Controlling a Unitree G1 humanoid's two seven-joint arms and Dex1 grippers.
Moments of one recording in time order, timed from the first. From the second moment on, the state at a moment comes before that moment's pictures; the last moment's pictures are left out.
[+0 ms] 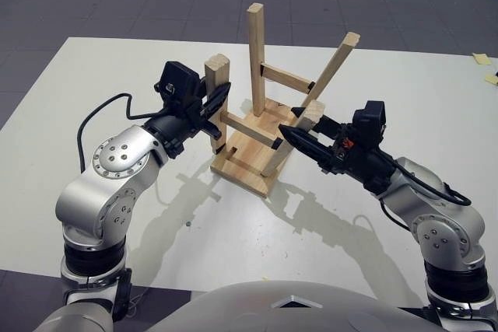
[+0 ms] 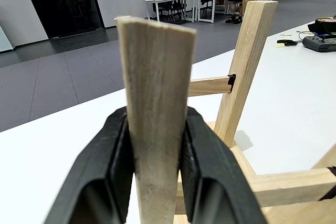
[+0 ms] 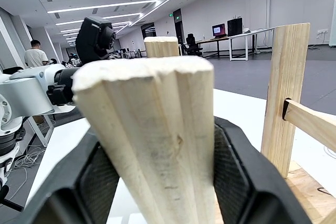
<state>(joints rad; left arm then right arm) -0.24 0.44 0.01 -0.73 -0.52 0.88 -0.20 0.00 -0.50 0.01 -0.64 0.90 0.58 0.50</state>
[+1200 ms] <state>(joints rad) -0.05 0.19 0.05 -0.76 -0.46 0.58 -0.16 0.00 -0.49 0.01 -0.64 0.90 0.58 0.50</state>
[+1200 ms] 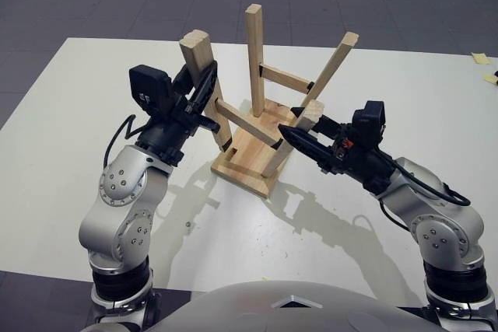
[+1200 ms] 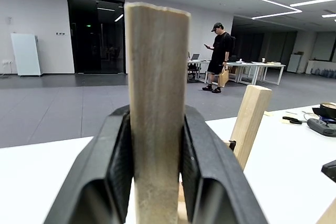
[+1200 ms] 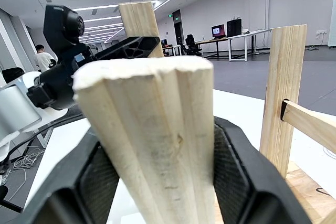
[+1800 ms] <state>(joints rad) 0.01 0.13 -0.02 -0.68 -0.39 0.43 -0.13 -0.01 -0.50 0.01 -0.63 0.90 0.58 0.50</state>
